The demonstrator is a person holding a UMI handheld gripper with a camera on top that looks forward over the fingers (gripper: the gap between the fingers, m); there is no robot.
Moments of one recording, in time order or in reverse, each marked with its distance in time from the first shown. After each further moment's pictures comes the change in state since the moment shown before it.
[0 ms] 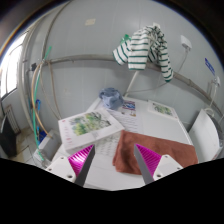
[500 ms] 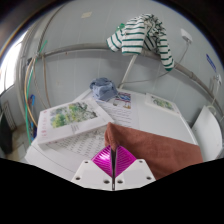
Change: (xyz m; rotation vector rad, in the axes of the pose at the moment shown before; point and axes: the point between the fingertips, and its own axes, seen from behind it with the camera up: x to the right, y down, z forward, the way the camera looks) arm 0.045 0.036 0.078 -0.015 0.016 -0.022
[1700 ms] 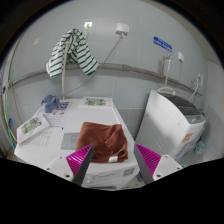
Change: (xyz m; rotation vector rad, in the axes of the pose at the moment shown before) arm 0.255 0.040 -0.173 0.020 0.308 0.253
